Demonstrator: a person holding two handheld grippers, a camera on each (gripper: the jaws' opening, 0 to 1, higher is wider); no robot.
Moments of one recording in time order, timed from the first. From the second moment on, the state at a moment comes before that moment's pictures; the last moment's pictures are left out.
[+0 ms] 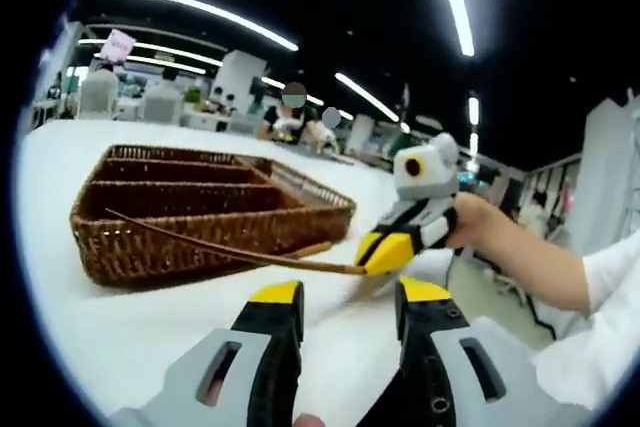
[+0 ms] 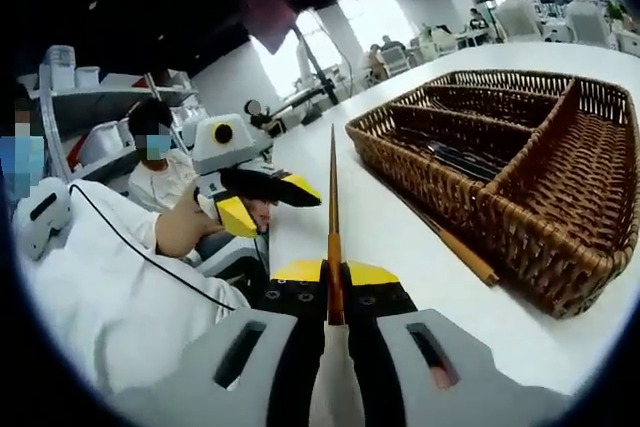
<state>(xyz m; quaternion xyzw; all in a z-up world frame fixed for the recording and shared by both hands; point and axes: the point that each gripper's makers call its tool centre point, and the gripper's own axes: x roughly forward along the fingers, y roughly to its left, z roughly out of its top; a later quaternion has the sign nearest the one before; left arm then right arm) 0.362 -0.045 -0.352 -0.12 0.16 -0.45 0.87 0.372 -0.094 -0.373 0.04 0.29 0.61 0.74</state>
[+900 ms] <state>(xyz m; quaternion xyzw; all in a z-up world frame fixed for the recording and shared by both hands) 0.376 -0.049 -0.344 -0.30 0.16 -0.44 0.83 0.357 -0.076 -0.355 0.10 0.25 0.65 0.71</state>
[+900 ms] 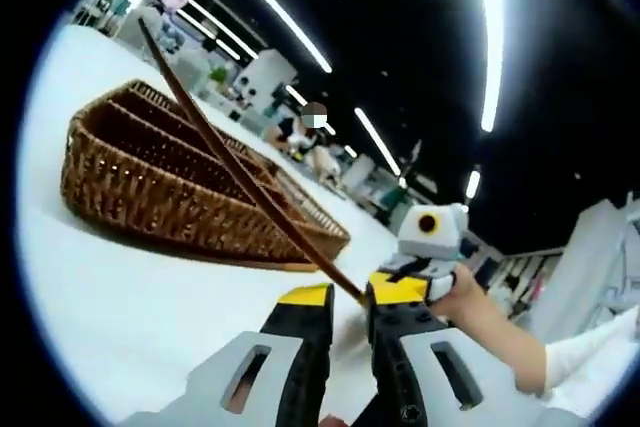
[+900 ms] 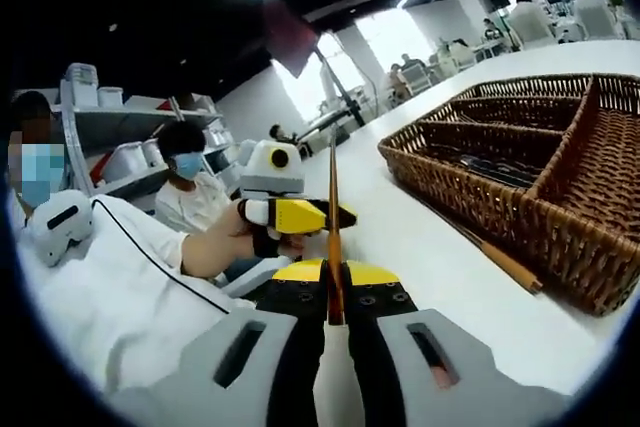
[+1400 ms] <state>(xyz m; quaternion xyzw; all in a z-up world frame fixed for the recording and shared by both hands) 0.376 -0.051 -0.337 -0.33 0.16 -0.44 0.82 0.355 -0.074 -0.354 0.11 0.25 0.65 0.71</state>
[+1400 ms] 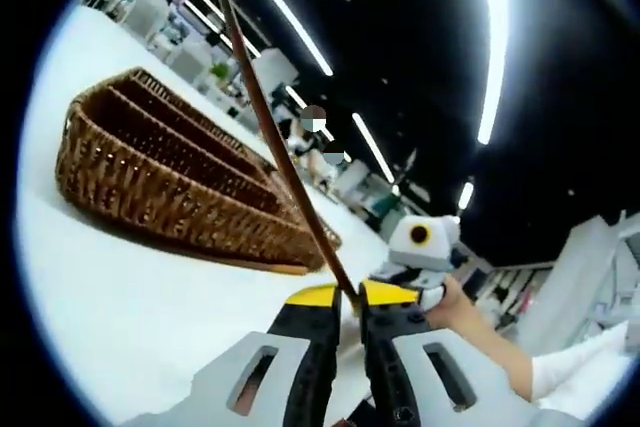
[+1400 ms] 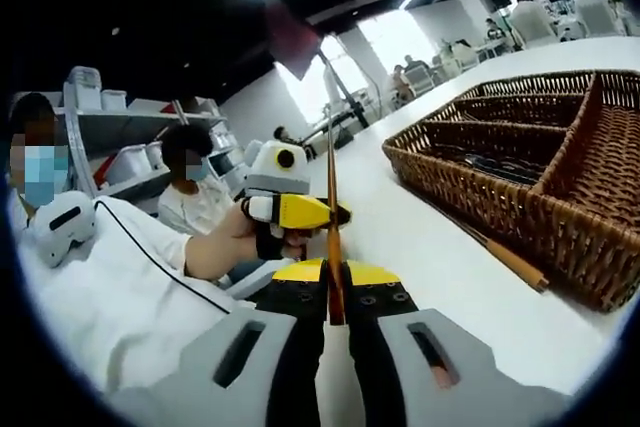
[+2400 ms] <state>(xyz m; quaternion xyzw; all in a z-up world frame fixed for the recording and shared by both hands) 0.364 -0.065 -0.323 -0.25 0.15 -0.48 0.83 0.339 -0.066 -0.359 0.08 0.25 0.68 0.69</state>
